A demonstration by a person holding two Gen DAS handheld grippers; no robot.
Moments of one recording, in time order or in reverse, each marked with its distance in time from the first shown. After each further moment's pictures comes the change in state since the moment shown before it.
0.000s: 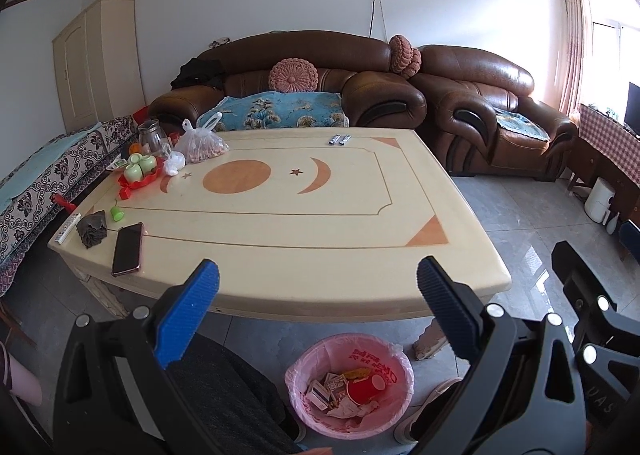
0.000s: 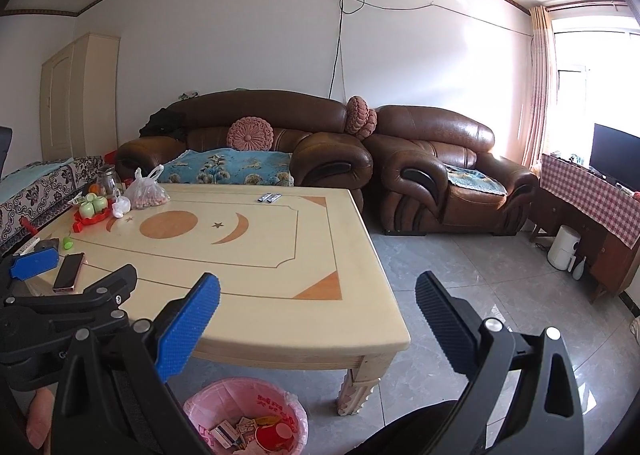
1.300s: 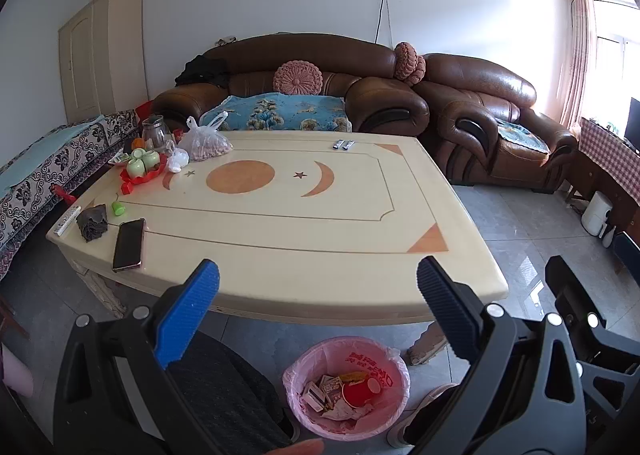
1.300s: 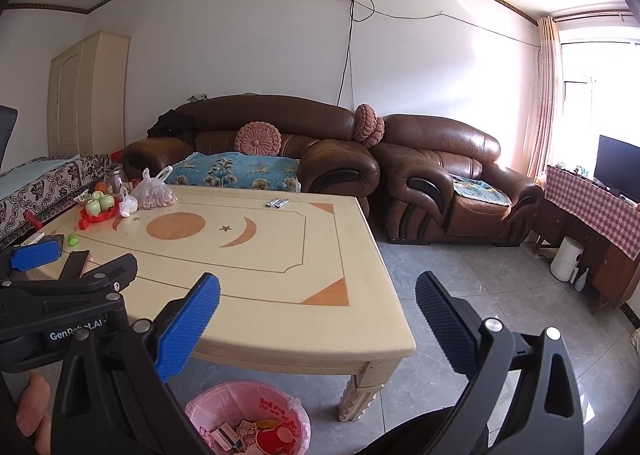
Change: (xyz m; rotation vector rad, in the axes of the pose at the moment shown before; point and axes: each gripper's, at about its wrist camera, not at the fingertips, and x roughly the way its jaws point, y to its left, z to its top) left arm -0.007 0.016 0.003 -0.041 -0.013 -0.009; right arm -0.009 0.011 -0.003 -0.022 -0.033 0.015
